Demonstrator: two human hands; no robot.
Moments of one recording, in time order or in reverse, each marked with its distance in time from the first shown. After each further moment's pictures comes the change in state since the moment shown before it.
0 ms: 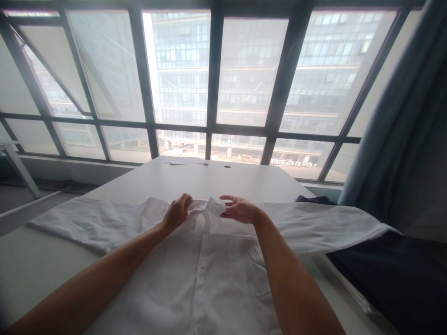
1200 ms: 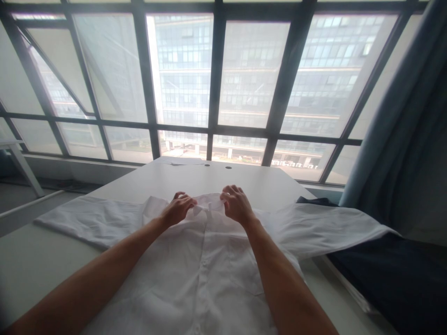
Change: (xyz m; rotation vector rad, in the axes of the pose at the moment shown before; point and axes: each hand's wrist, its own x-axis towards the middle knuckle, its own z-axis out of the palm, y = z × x) left_hand 0.008 -0.018 -0.019 0.287 -0.150 0.493; right_hand 0.012 0.004 0.018 -1.801 0.514 -0.871
